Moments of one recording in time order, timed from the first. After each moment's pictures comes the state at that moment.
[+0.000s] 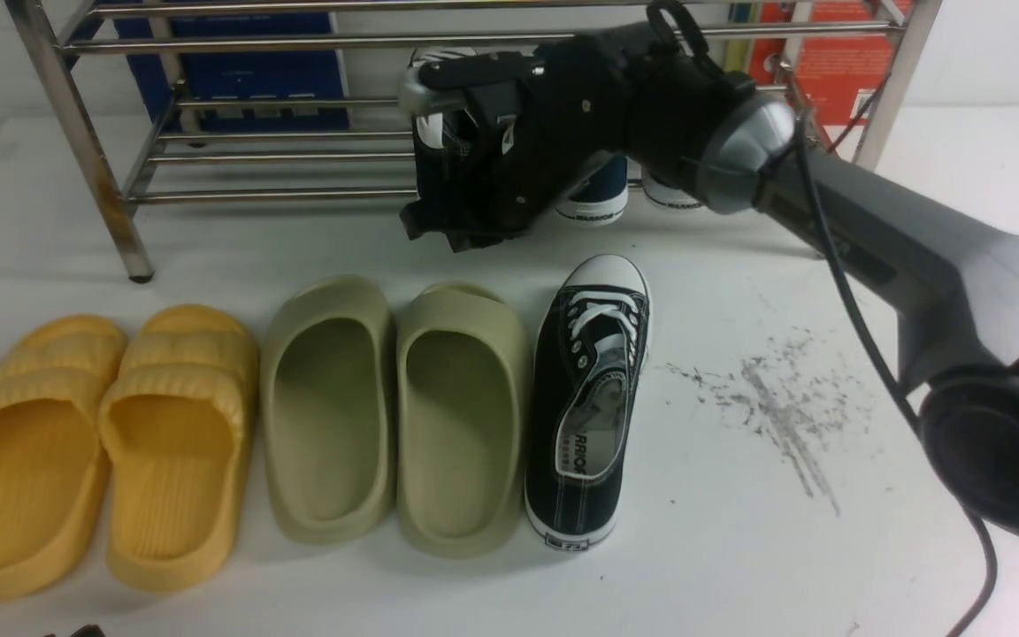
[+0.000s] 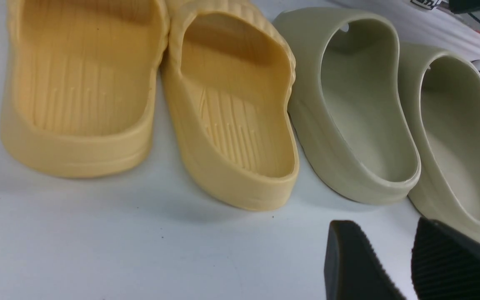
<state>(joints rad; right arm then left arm) 0.60 2.39 -2.32 0.19 0.83 0.04 0.00 -0.01 0.03 -0.34 0.41 -0.06</state>
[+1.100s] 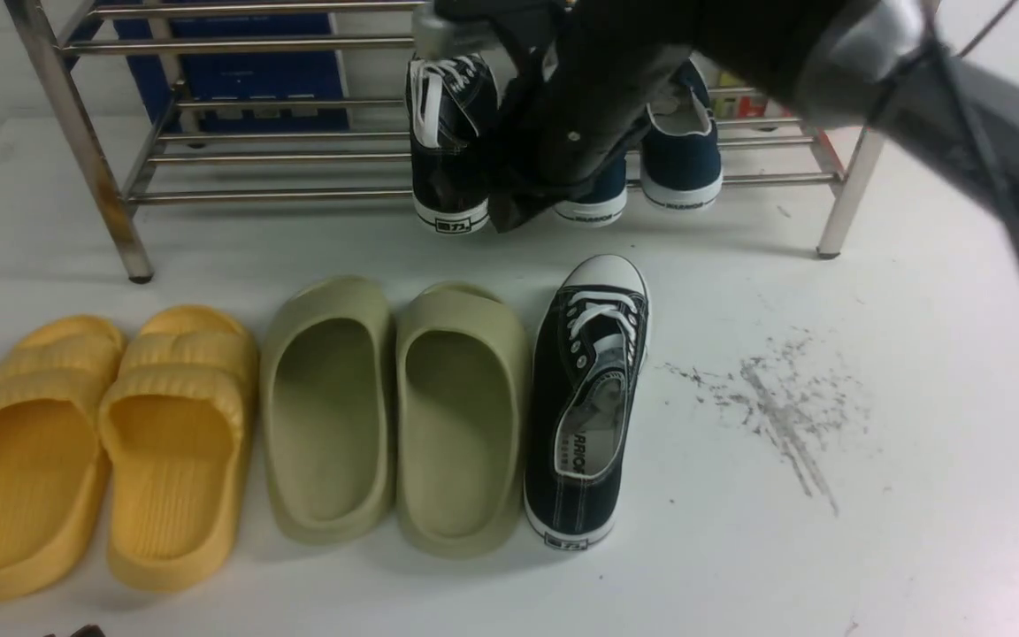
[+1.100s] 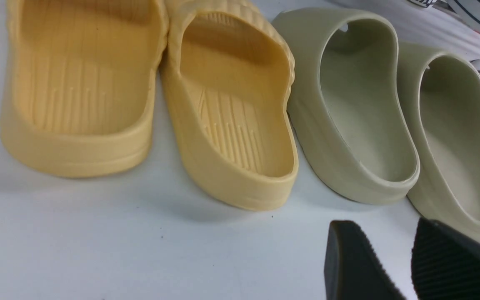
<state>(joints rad) 0.65 2.07 -2.15 0.09 1.17 0.09 0.00 -0.01 0.03 -0.34 0.41 -0.06</state>
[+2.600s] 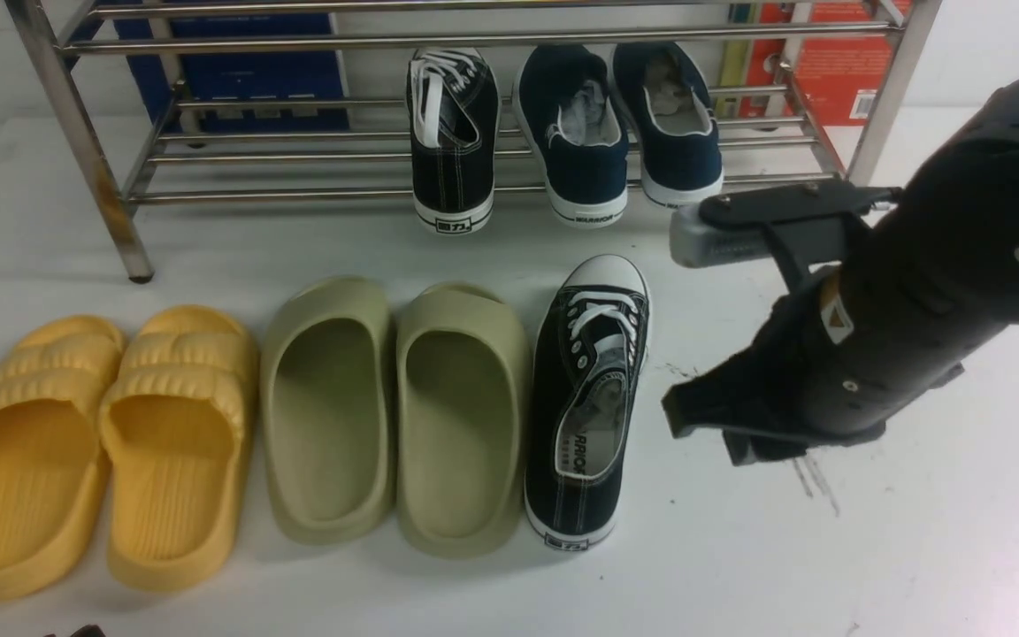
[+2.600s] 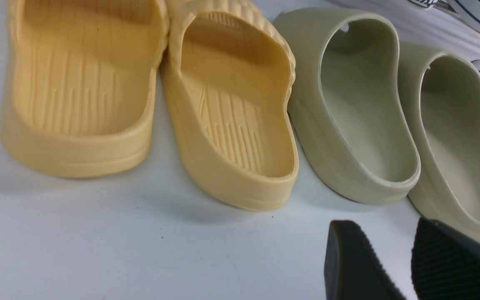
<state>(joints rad) 0.72 1.51 -1.21 -0.04 0.98 0.53 0.00 -0.01 0.03 -0.34 0.41 -0.06</state>
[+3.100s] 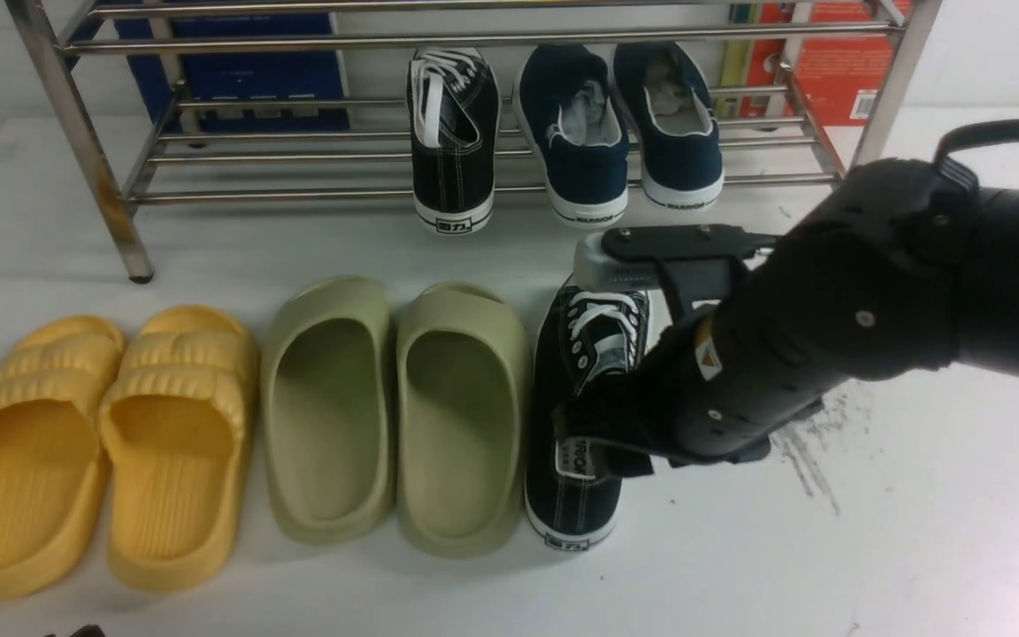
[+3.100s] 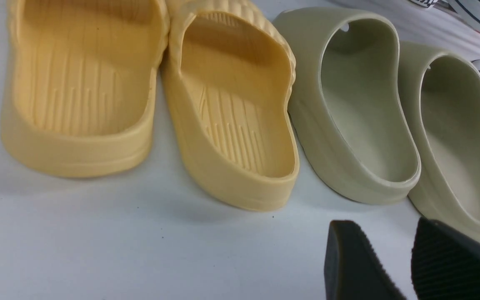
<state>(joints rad) 0.76 1.65 -1.21 0.03 0.74 0.58 0.00 -0.01 0.03 -0.34 0.41 -0.06</state>
